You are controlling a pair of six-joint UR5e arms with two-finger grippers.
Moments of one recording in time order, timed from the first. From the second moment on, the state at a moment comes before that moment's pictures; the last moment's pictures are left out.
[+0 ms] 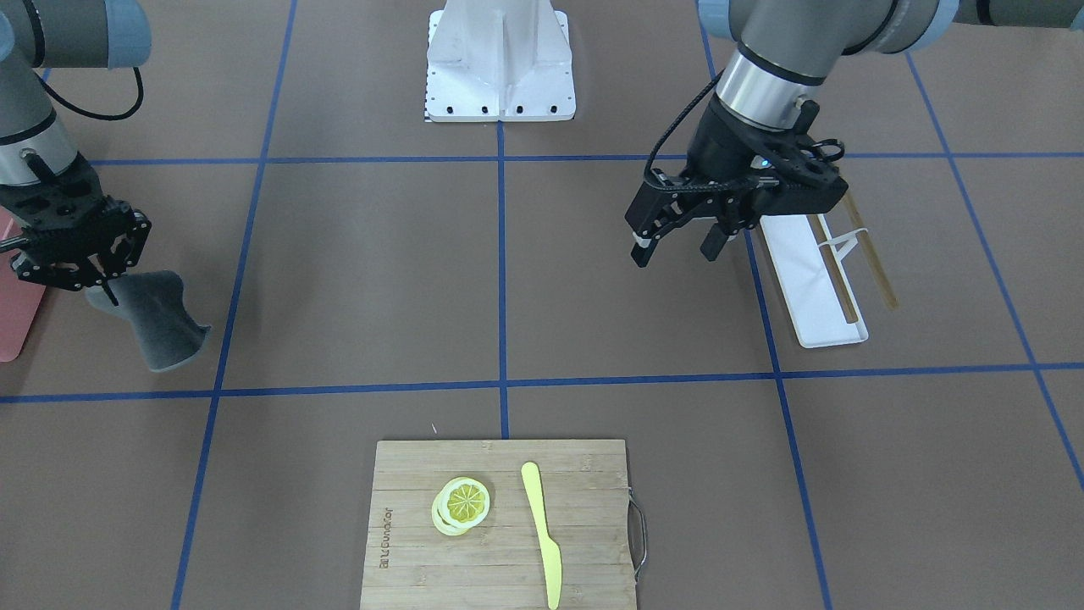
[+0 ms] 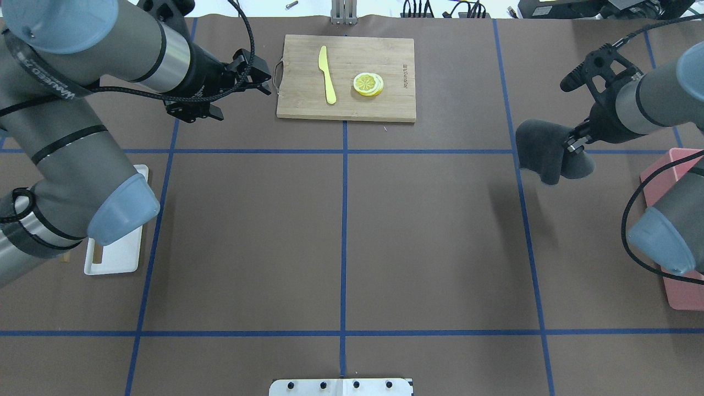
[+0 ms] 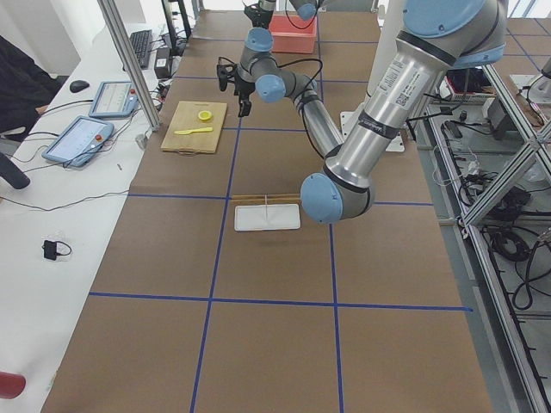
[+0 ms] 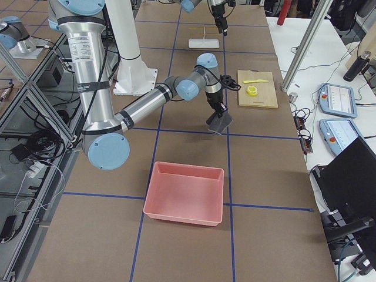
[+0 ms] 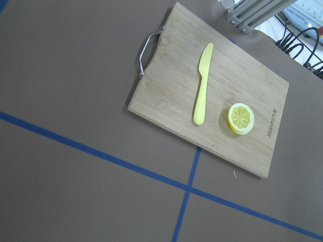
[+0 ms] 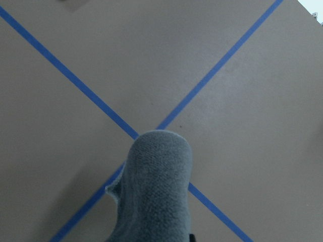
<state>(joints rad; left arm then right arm) -0.85 -2.13 -1.94 -1.63 -1.95 -1.32 0.96 -1.44 1.97 -1.45 1.89 0.07</state>
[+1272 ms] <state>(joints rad) -1.24 -1.83 -2.04 -1.36 -1.99 -0.35 0.78 -1.49 1.86 -1.45 1.97 0.00</state>
